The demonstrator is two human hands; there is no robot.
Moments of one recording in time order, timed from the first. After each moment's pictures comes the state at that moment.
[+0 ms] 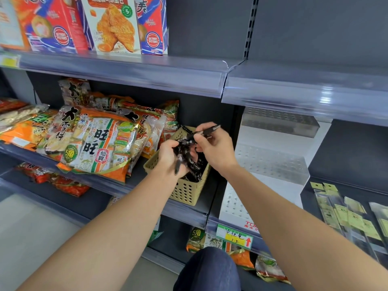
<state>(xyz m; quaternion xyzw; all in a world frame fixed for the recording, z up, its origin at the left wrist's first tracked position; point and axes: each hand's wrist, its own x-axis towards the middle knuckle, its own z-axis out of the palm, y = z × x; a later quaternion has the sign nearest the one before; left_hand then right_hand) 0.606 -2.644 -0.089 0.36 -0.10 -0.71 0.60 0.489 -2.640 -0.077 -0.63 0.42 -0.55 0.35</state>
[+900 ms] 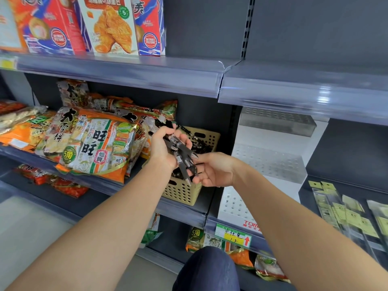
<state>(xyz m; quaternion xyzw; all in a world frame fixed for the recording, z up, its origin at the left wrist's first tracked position) 0.613 -2.644 -0.072 0.26 -0.14 -0.69 0.67 0.470 -2.633 -0.076 -0.49 0.44 -0.17 0.73</state>
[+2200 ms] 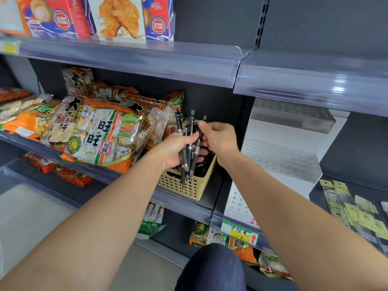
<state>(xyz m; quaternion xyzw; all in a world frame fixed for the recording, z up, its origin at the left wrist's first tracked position) 0.628 -2.644 -0.079 0.46 -0.40 -0.65 0.44 0.503 -2.659 -0.074 -0.52 0.53 -0.51 0.44</state>
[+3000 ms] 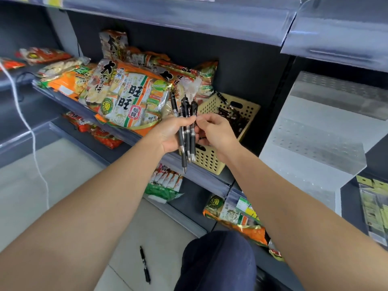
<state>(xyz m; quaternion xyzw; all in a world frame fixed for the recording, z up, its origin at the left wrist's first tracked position) 0.679 -2.608 -0.111 0.49 -0.32 -0.62 0.52 0.547 -2.617 -0.102 -0.55 0.44 -0.39 0.59</state>
